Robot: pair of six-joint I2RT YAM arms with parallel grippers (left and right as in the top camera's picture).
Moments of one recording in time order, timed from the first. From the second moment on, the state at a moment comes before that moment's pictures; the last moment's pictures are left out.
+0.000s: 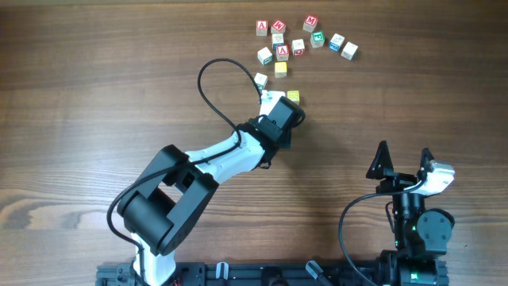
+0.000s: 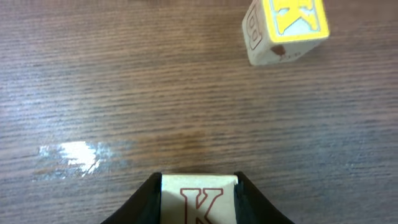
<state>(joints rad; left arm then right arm) -0.74 1.95 1.12 -0.18 -0.27 -0.56 -0.08 0.04 0.01 0.00 0.00 0.23</state>
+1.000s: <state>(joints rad) -0.65 1.98 1.12 -0.17 -0.35 -0.65 -0.08 0.04 0.01 0.00 0.00 0.23</state>
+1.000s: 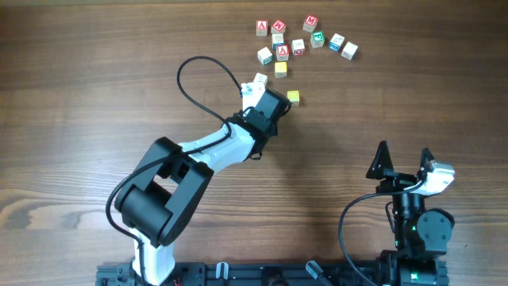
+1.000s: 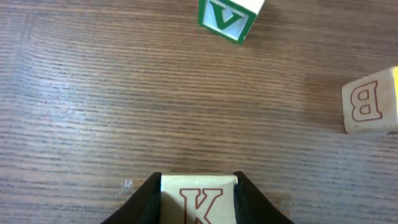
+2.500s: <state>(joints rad) -0.61 2.00 1.12 -0.12 -0.30 -0.54 -0.08 0.04 0.01 0.00 0.00 0.23</state>
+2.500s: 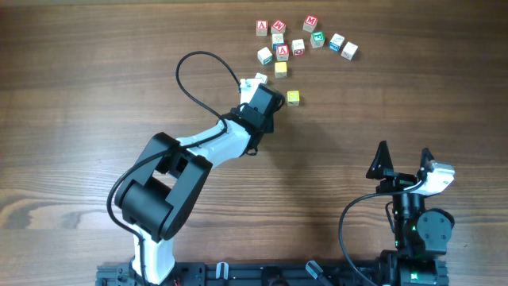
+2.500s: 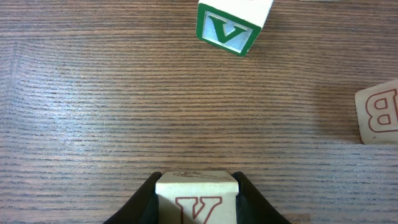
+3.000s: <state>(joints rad) -0.61 2.00 1.12 -0.11 -0.28 -0.49 -0.08 0.04 0.01 0.00 0.00 0.23</state>
